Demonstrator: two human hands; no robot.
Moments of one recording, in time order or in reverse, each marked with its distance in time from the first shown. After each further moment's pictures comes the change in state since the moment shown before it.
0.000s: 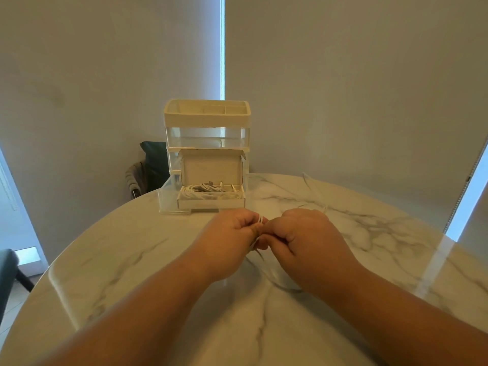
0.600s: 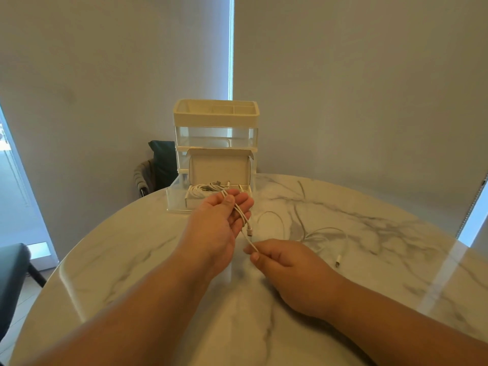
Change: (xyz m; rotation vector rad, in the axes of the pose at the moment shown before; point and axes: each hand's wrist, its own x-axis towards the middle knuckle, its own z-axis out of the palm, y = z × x) left_hand 0.008 0.008 -0.008 -0.954 0.437 -0.189; right_hand -0.009 -0.017 0.025 0.496 -0.386 0.227
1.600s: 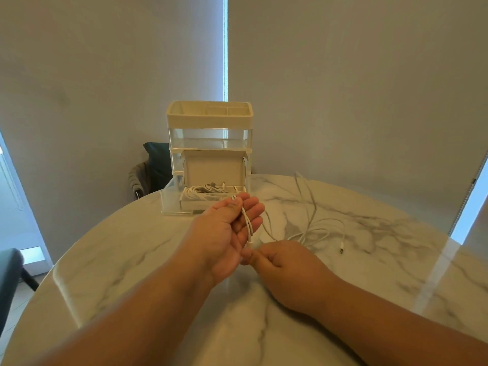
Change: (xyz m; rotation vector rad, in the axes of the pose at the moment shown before) left_hand -0.012 -0.002 0.007 -0.093 -0.117 -0.140; right_hand 0.002 0.005 -0.001 -0.114 0.034 0.032
